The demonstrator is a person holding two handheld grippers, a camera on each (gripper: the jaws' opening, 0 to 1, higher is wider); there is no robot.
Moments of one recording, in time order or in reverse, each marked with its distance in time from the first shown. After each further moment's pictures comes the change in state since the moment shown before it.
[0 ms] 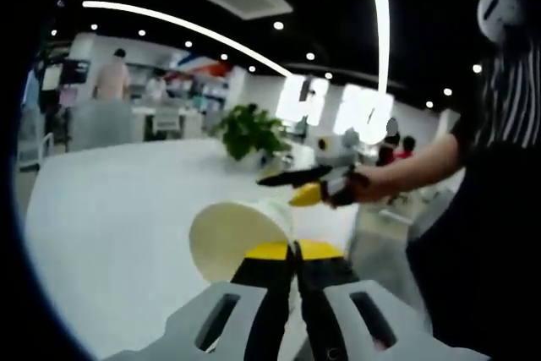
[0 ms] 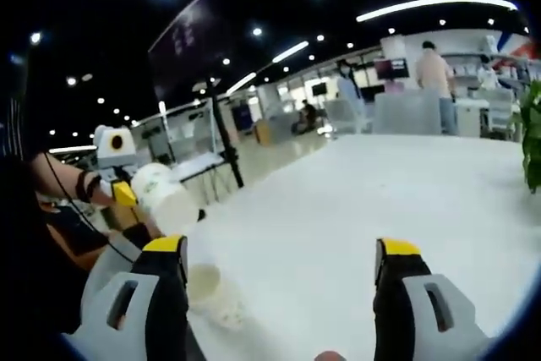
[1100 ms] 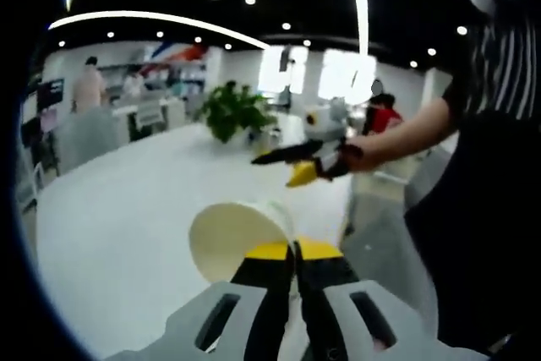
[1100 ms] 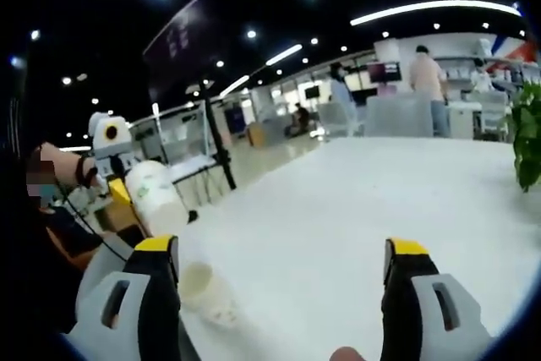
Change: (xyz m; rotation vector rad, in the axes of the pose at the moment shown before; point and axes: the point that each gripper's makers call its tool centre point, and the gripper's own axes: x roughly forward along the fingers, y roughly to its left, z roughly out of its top) left arm -0.001 -0.002 -0.007 0.164 0.214 -0.066; right arm -0.008 -0.010 0.000 0.007 -0.015 -0.032
